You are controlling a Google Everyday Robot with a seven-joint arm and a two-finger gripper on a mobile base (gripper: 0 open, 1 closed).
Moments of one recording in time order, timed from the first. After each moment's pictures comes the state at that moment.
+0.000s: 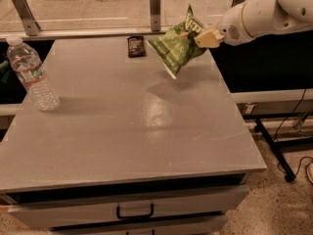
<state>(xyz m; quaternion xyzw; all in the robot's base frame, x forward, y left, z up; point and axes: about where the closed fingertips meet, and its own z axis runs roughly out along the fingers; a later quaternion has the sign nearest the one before) 0.686 -0.141 0.948 -0.42 0.78 0.11 0.45</state>
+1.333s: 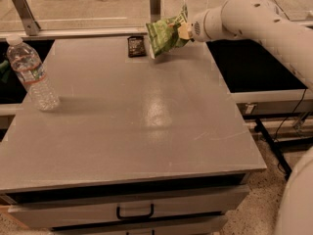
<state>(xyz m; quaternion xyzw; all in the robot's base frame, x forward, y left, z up) 0.798 -0.107 0.921 -0.21 0.83 0.12 0.50</state>
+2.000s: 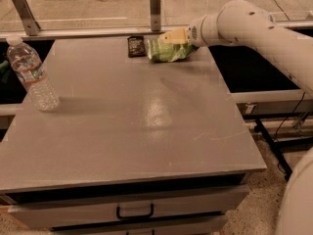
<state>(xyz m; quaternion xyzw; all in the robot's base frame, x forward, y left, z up) 0.800 -0.100 0.909 -0.19 0.83 0.13 0.51</state>
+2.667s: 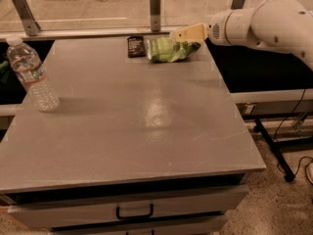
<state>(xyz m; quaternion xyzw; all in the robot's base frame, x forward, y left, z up) 0.749 -0.128 0.951 -0.22 0.79 0.15 0.55</state>
